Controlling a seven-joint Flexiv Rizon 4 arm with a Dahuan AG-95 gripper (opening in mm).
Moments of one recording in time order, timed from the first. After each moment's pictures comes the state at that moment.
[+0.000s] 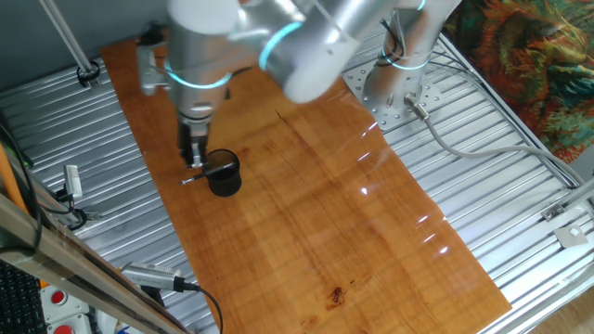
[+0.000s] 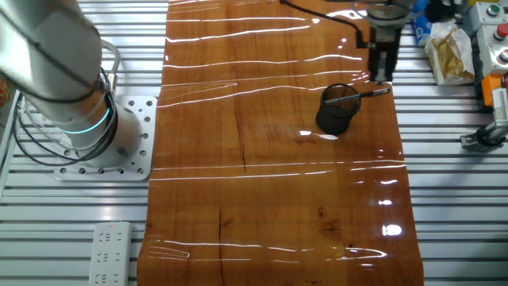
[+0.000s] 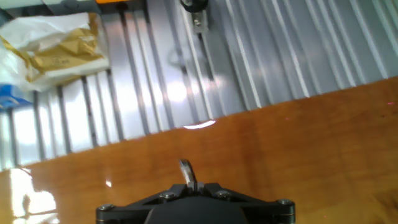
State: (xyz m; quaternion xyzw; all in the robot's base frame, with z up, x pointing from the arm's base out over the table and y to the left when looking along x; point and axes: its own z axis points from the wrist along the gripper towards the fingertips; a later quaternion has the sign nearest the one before) arm 0.637 0.065 0.162 0.10 0.99 0.00 0.10
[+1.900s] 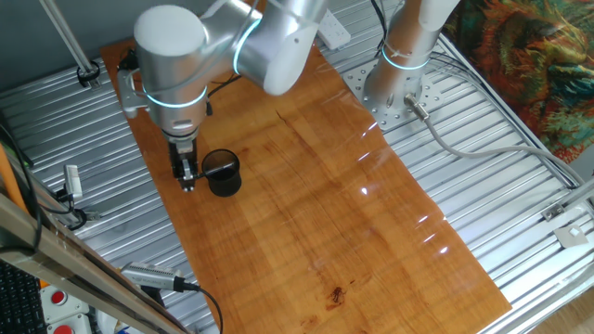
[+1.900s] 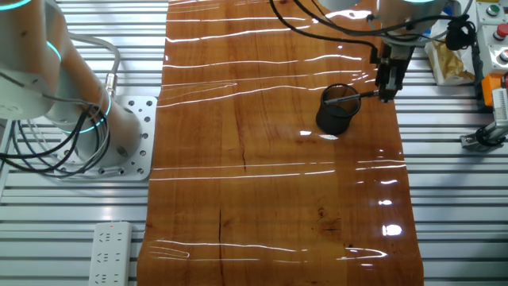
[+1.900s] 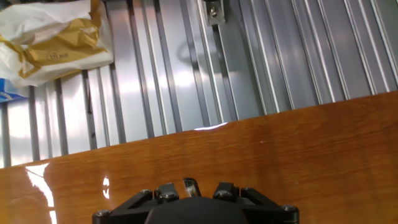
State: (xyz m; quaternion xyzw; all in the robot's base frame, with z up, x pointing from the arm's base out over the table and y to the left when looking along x) arm 0.642 0.065 0.119 0.09 0.99 0.00 0.09
